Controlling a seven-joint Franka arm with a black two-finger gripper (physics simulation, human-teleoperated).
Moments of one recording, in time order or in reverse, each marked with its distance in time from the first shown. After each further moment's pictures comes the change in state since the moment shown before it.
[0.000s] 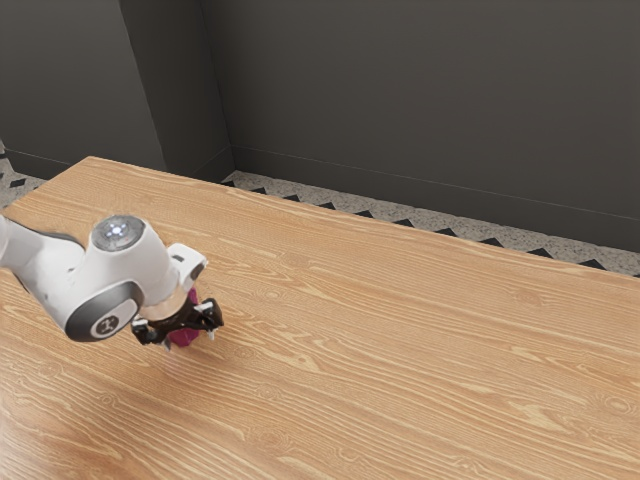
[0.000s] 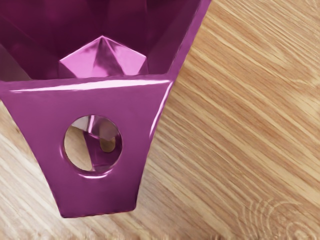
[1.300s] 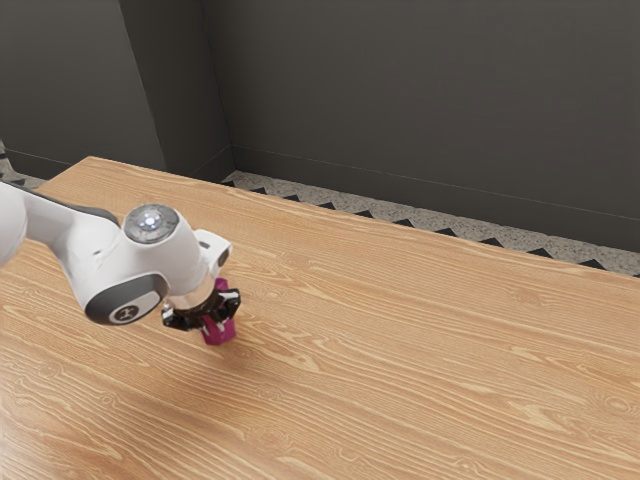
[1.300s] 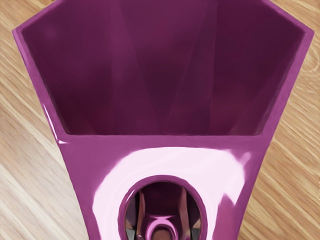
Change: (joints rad) arm -0.156 0.007 0.064 0.082 0.145 -0.076 -0.269
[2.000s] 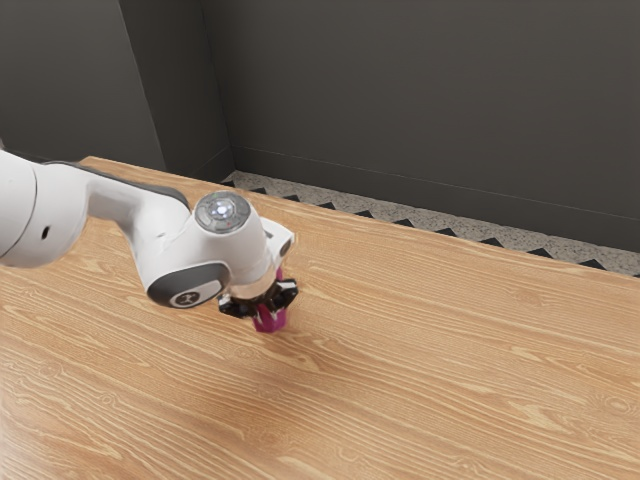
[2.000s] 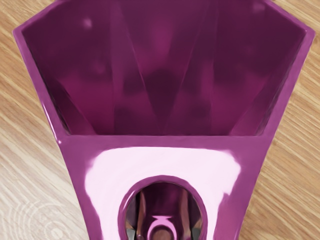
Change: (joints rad) arm -0.167 0.122 -0.011 0.212 0.002 -0.120 -0.083
